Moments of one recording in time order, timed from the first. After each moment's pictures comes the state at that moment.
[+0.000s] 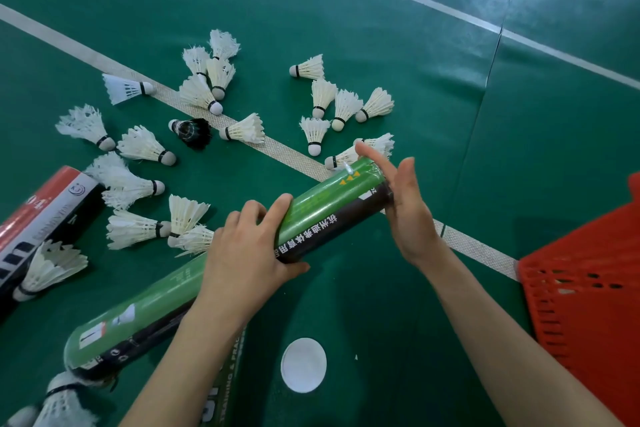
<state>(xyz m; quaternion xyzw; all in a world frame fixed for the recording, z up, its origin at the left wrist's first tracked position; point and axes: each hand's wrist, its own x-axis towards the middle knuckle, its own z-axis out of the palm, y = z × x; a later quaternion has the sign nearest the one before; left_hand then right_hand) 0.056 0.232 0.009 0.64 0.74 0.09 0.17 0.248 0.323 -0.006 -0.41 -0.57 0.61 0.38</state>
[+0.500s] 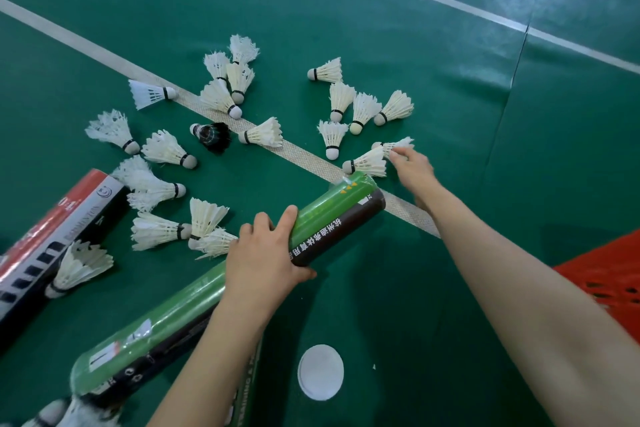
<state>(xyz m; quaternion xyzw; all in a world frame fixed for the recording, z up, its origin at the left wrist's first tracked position) 0.054 0.243 -0.007 0.59 0.78 -0.02 0.21 0.254 0.448 -0.080 -0.72 -0.55 0.39 0.19</state>
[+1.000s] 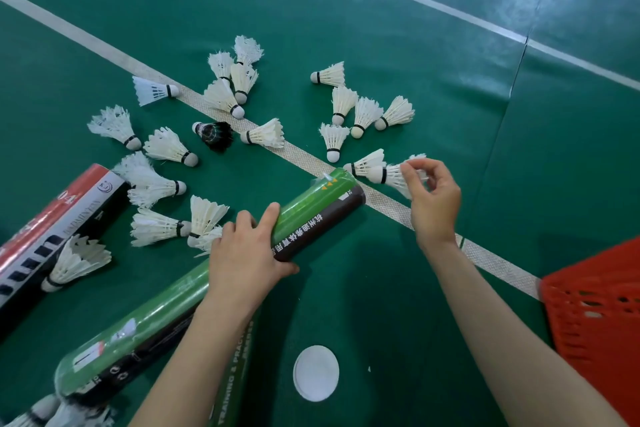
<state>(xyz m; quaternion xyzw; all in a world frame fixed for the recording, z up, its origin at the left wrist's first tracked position) 0.037 0.241 -0.012 0.56 0.80 -0.01 0.20 0.254 0.366 -0.040 -0.60 -0.51 0.37 0.50</state>
